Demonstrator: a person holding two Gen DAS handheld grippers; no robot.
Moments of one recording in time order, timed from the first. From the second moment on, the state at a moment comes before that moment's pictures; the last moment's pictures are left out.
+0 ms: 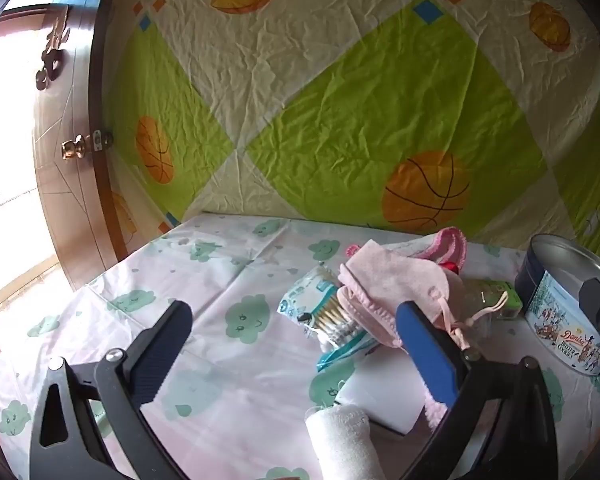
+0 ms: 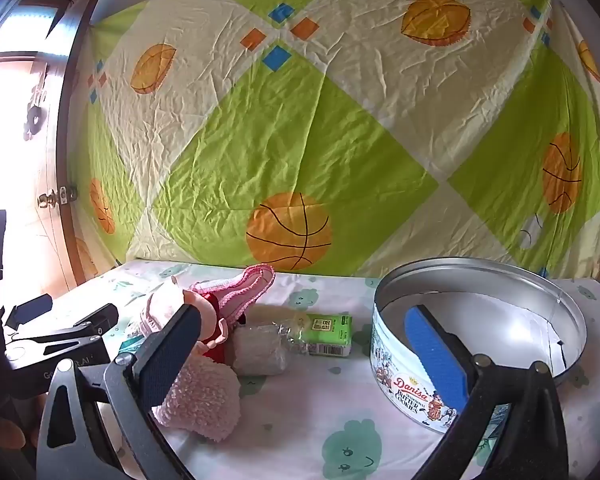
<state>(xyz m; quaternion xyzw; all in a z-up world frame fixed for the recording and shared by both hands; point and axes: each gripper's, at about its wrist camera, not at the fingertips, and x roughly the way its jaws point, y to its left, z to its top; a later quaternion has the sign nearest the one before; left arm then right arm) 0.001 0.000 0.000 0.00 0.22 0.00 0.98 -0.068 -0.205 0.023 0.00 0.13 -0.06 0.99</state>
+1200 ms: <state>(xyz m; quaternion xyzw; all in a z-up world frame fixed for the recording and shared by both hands) 0.001 0.005 -0.003 -0.01 0.22 0.01 0.98 -0.069 -0.203 0.025 0.00 0.13 -0.06 0.99</state>
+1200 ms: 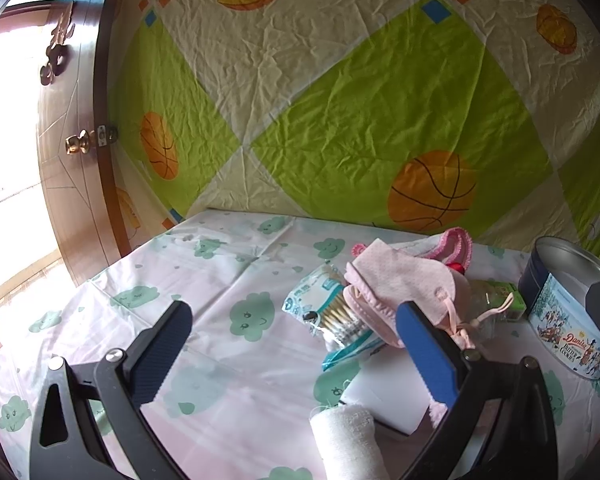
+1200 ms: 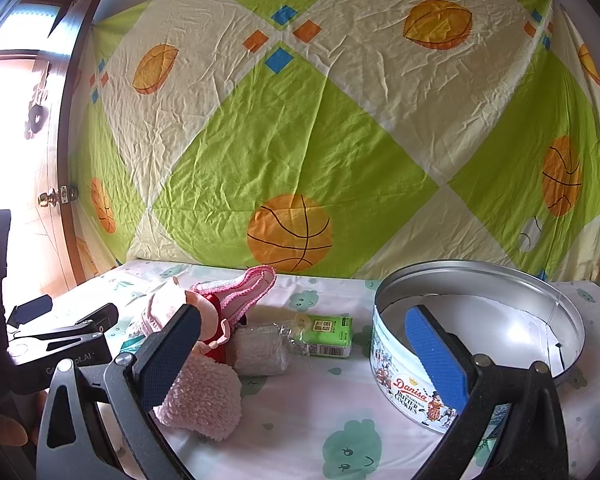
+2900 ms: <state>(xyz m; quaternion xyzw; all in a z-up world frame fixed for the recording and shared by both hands) 0.001 0.004 -0.002 -0.01 0.22 0.01 0.98 -0.071 -0.206 0.027 0.00 0.13 -0.06 0.99</state>
